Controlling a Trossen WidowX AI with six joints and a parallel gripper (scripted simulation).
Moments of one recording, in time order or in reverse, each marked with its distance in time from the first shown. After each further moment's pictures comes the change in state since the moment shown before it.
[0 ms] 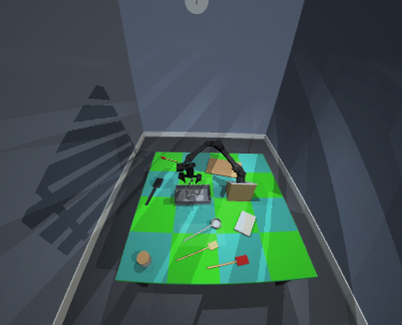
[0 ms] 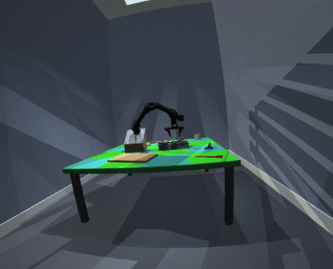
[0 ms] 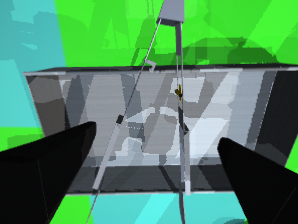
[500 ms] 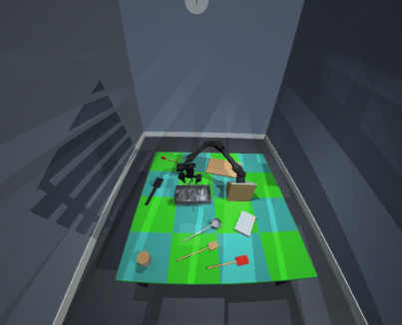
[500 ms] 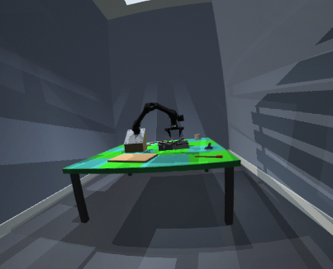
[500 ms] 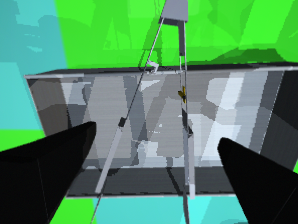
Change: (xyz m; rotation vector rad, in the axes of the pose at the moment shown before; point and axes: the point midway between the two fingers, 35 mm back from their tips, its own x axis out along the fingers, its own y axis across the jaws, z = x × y) arm 0.005 0.002 0.001 0.016 0.006 0.014
